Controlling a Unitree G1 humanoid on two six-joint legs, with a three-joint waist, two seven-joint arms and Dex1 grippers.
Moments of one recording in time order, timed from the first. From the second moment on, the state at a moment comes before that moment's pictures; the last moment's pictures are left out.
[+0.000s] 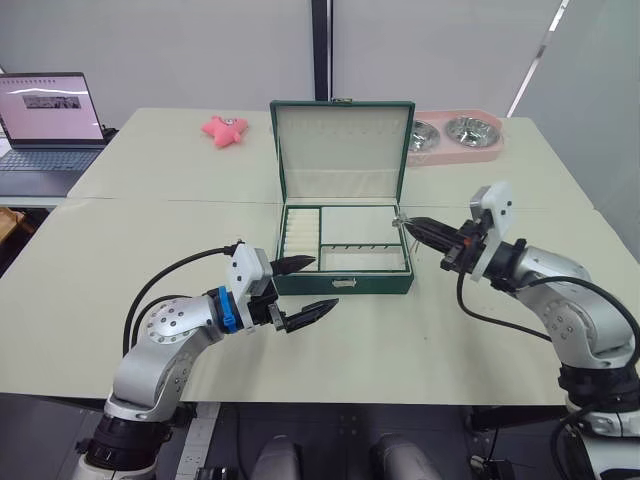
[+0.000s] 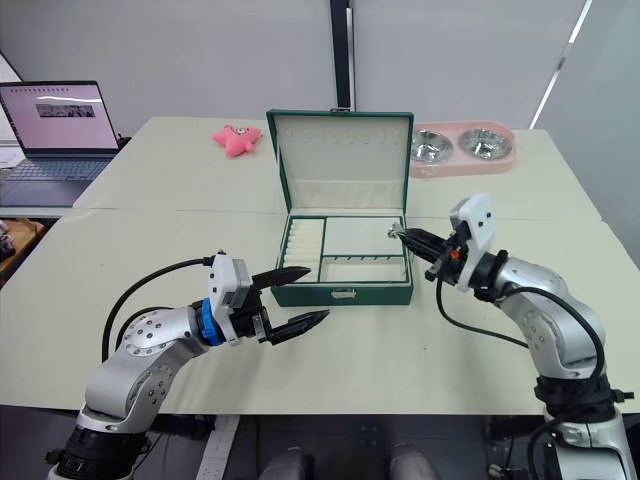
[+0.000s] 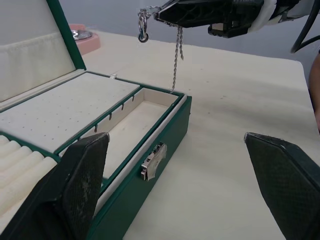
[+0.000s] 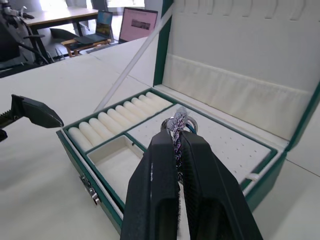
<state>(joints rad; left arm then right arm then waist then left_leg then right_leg) -0.17 0.54 0.01 -0.33 -0.49 0.34 -0.87 -0.51 -0.53 -0.04 -0.26 0.57 0.66 0.69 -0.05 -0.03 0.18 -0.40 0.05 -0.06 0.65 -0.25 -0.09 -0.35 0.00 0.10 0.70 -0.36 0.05</state>
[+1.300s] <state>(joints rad) 0.07 0.49 0.13 -0.50 -0.51 0.34 -0.63 -0.69 -0.39 0.16 0.20 0.35 0.42 0.99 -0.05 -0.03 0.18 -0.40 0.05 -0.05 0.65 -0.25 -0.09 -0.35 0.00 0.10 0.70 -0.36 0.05</state>
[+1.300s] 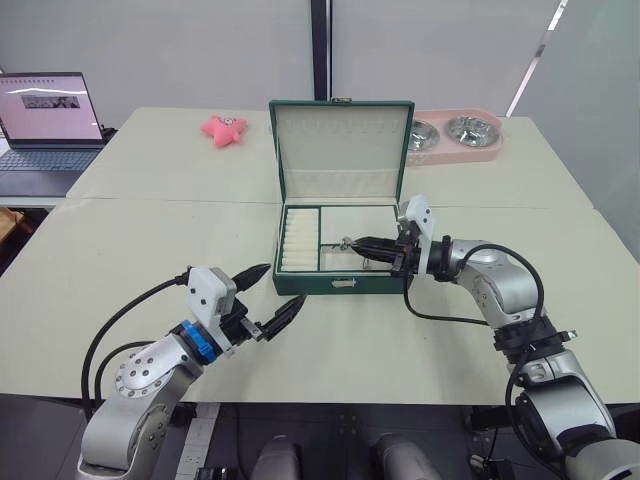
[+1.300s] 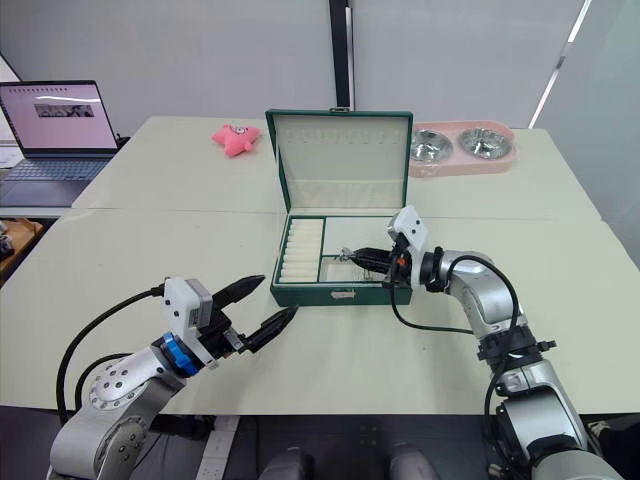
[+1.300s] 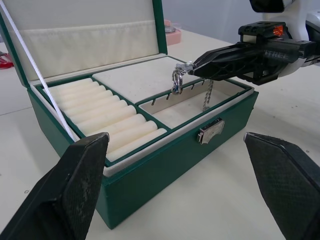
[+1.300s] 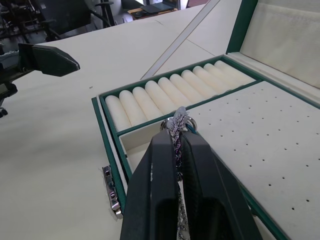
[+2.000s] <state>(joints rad) 0.05 0.55 0.29 -0.42 -0.57 0.38 -0.64 -0.51 -0.57 -0.07 0.05 0.46 0.51 0.99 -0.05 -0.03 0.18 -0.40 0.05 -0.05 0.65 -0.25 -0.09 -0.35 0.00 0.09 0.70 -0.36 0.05</state>
